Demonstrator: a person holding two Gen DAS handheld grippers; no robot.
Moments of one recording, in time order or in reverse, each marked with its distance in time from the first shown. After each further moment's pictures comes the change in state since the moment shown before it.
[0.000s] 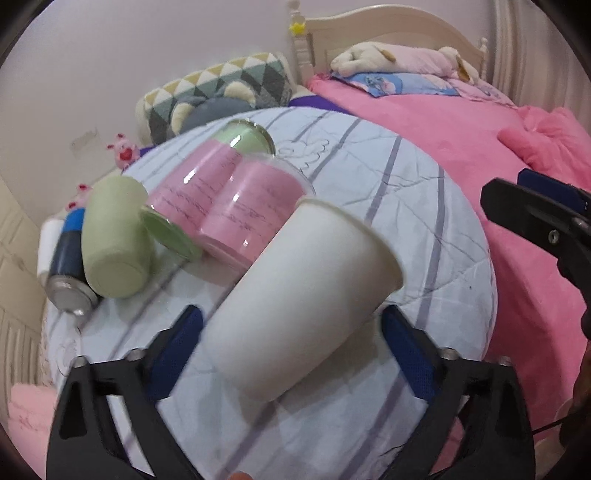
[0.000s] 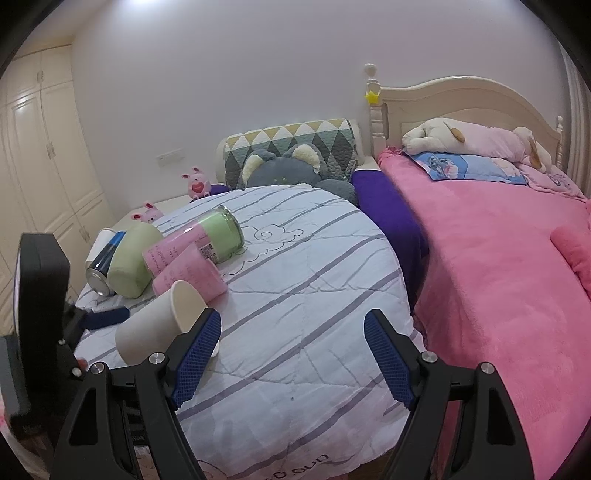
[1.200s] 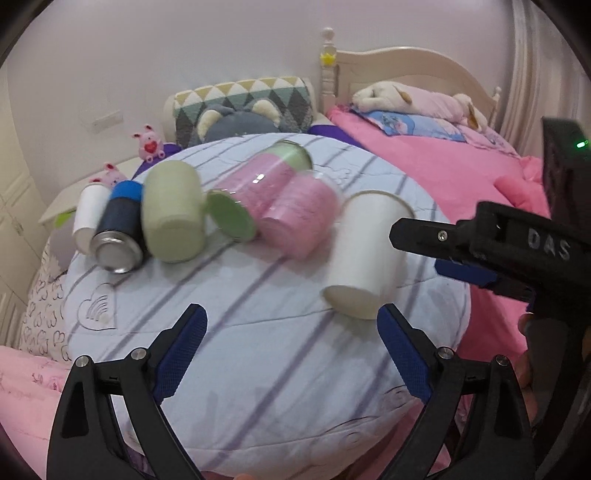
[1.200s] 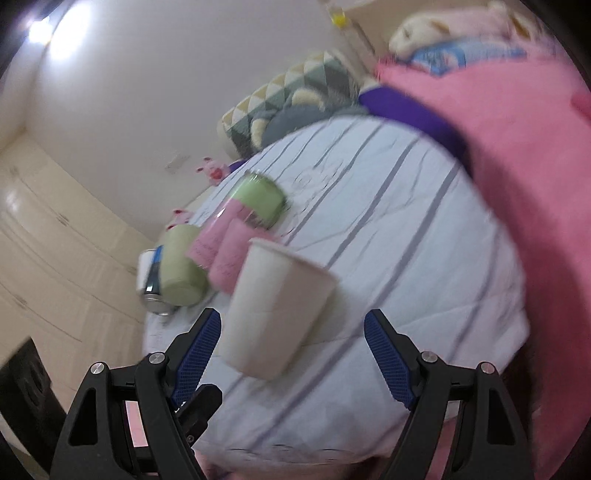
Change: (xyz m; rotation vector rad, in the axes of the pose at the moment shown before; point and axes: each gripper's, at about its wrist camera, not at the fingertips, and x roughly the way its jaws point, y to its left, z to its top) left arm -0.062 0.050 -0.033 -0.144 -0.105 -0.047; right arm 0.034 0.012 -0.015 0.415 0.217 0.250
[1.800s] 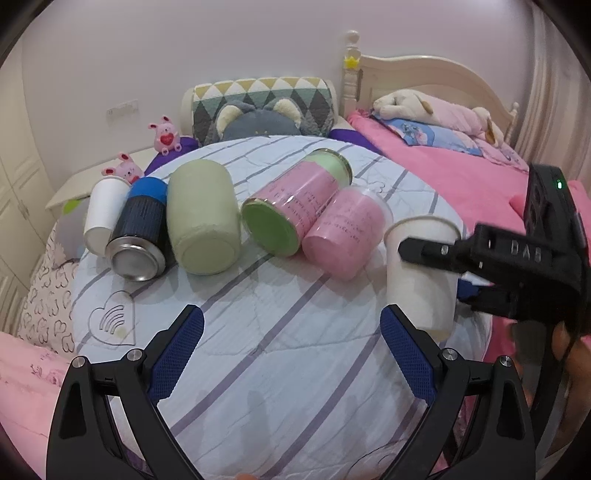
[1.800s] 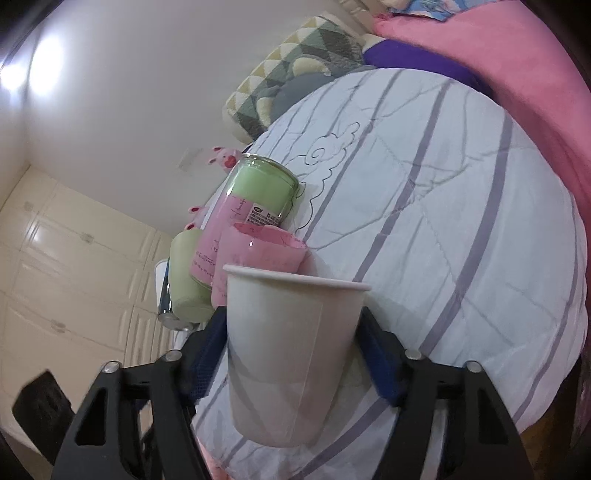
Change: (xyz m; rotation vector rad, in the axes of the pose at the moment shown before) left arm 0.018 0.022 0.018 -0.062 0.001 0.018; right arm 0.054 -0.017 0.019 0.105 0.094 0.147
